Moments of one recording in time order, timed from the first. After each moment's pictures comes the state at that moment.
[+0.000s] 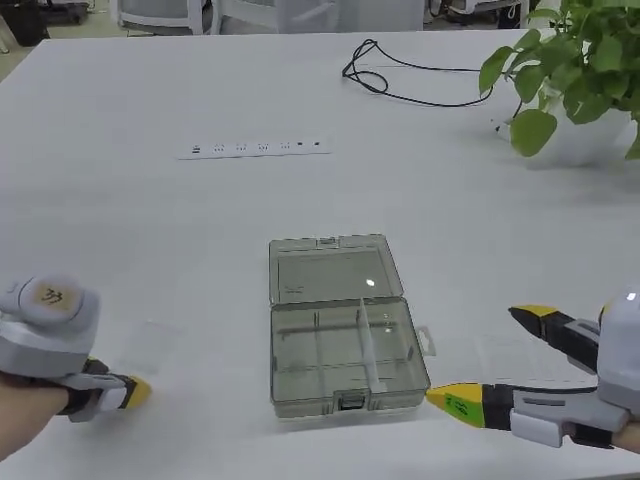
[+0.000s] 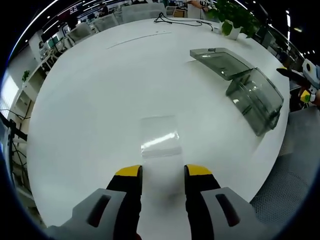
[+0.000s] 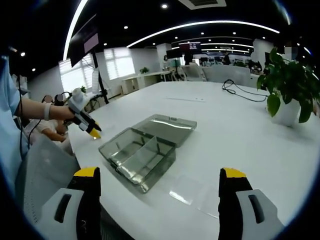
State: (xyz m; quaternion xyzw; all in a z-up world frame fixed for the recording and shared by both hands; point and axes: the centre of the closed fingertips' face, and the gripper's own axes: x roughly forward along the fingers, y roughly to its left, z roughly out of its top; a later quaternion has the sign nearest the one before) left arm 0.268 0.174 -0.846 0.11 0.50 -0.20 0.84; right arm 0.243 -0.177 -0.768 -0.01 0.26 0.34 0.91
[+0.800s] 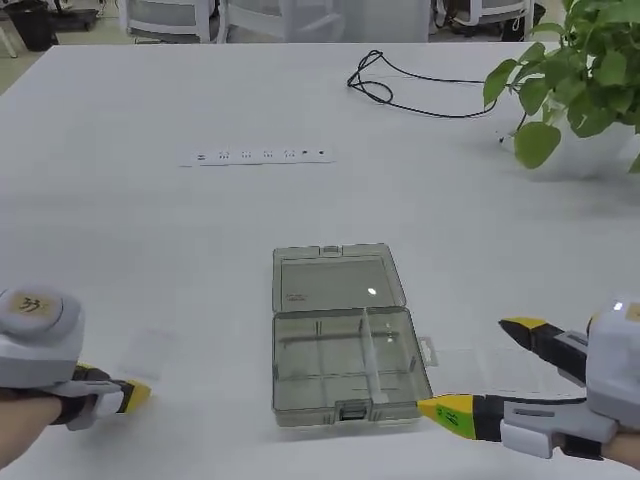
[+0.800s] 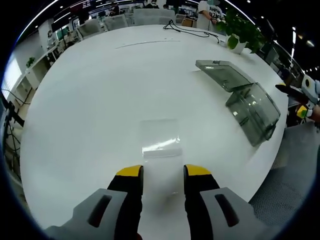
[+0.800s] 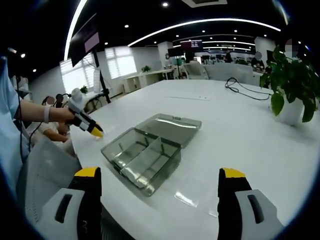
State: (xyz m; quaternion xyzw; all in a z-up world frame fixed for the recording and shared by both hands) left arm 0.266 0.174 -0.842 0.05 0.48 -0.19 0.86; right arm 0.243 -0.166 -0.770 0.00 0.26 0.35 0.90
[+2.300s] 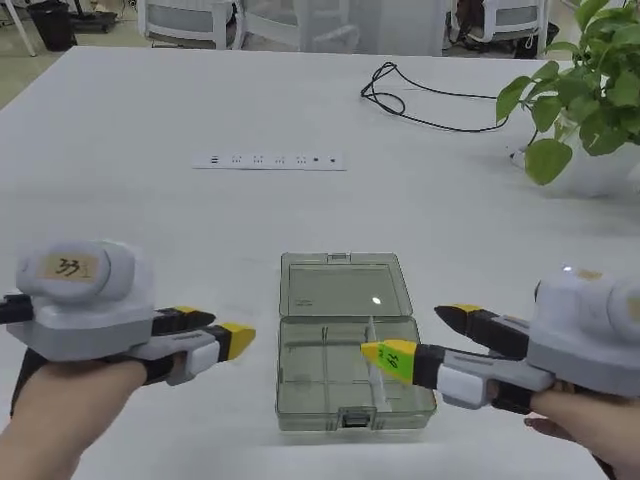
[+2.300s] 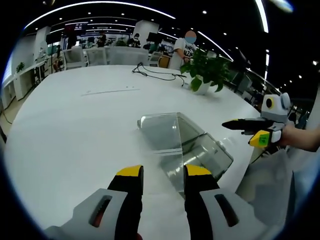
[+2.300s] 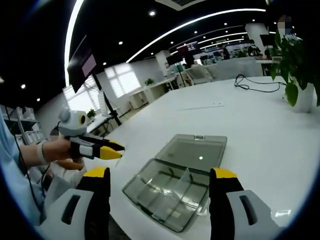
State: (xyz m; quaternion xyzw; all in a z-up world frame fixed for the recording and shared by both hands) left arm 0.283 0.045 -0.752 -0.04 0.33 -0.30 0.90; right arm 0.273 -0.096 -0.731 0.12 0.25 0.37 0.89
